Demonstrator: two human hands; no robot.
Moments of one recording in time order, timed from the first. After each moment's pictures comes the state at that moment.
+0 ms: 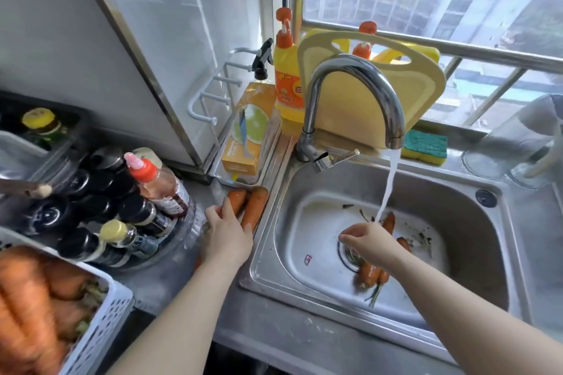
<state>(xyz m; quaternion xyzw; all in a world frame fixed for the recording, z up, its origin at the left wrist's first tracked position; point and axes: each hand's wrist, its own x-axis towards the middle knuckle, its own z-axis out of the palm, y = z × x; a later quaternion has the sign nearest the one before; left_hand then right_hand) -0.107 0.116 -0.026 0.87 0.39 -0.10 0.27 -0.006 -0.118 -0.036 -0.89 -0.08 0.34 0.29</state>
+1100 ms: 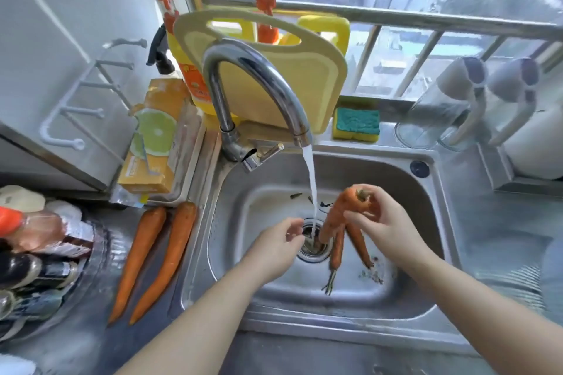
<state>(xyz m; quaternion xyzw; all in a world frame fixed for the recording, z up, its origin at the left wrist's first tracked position) -0.034 -0.021 -0.034 0.84 0.11 -0.25 0.48 0.016 -0.223 -0.022 -0.83 -0.05 0.13 0.55</state>
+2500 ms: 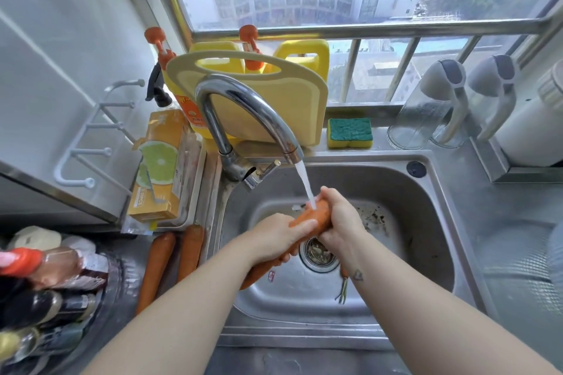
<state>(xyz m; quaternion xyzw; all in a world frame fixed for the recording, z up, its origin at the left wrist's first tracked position) 0.003 -0.005 0.007 0.80 0.08 -0.38 0.45 0.037 -0.127 -0.018 -0.36 0.39 0.22 0.82</state>
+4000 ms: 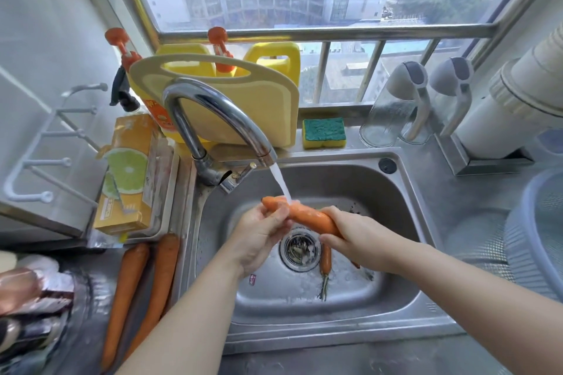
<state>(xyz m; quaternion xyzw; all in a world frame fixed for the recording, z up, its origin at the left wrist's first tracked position) 0.001 -0.020 -0.010 0.50 0.18 -0.22 0.82 0.012 -0.215 0.016 -0.93 -0.21 0.25 0.19</state>
